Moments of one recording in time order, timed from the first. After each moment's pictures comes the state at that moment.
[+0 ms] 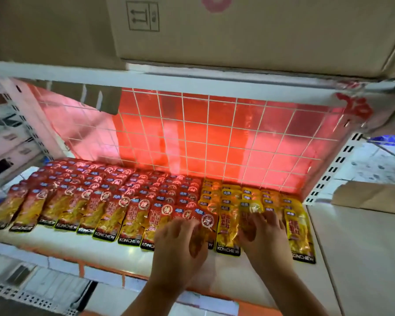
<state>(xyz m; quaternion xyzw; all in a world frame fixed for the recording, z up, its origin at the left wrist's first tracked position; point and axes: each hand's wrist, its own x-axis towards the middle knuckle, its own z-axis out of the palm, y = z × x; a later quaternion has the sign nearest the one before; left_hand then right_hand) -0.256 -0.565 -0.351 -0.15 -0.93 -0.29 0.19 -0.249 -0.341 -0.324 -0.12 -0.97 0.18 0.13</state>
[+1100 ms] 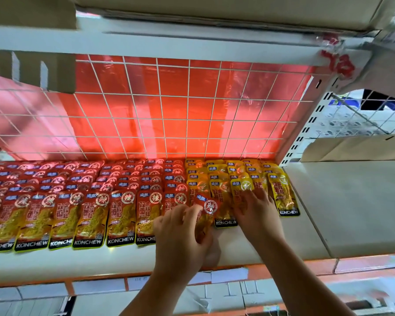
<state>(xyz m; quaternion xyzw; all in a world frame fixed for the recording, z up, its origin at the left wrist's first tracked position) -0.261 -0.575 -0.362 -0.25 -0.90 -0.31 0.20 -0.243 -0.362 -0.349 -0.20 -0.96 0.14 0.14</state>
